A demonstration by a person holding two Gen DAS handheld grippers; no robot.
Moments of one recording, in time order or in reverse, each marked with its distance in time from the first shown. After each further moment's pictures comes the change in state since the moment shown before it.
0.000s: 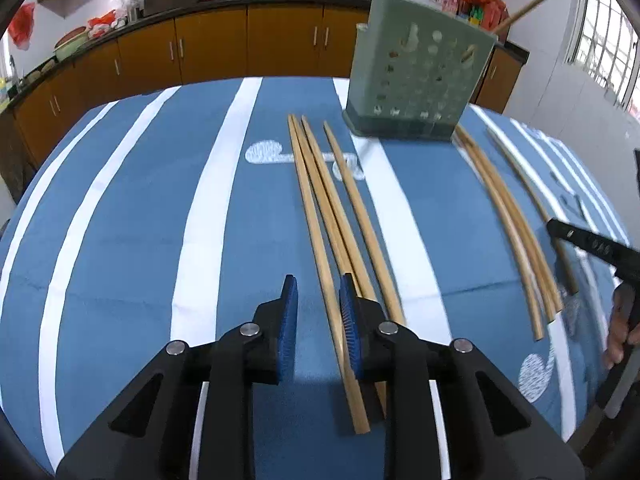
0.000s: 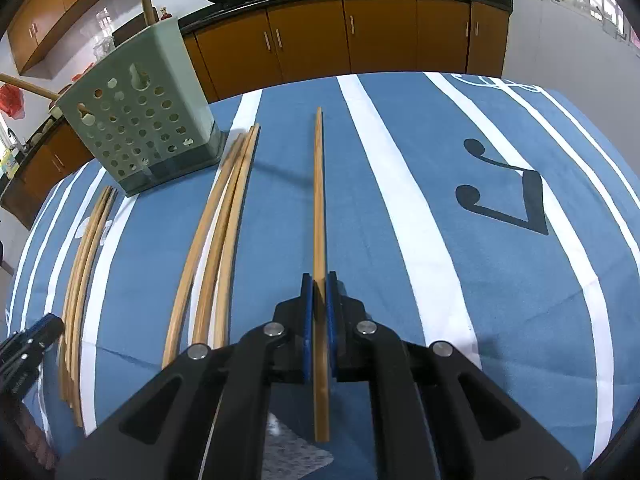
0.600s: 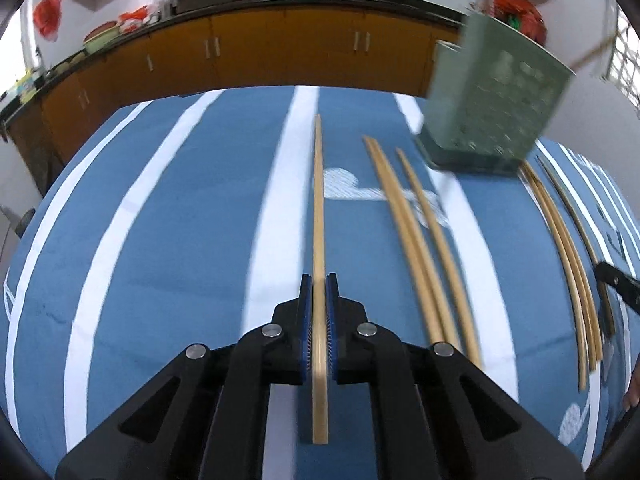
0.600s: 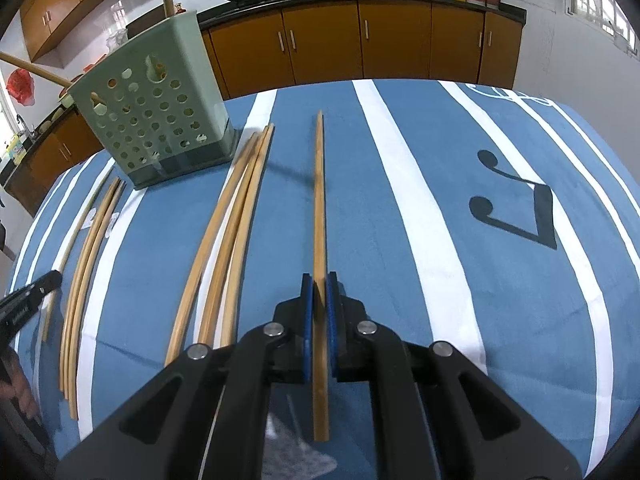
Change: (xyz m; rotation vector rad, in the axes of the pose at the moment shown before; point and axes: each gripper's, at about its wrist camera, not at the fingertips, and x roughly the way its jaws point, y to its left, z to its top) left arm 0.021 0.044 0.032 -0.078 -0.024 0.102; right arm 0.005 0.007 0.005 -0.050 -0.018 0.013
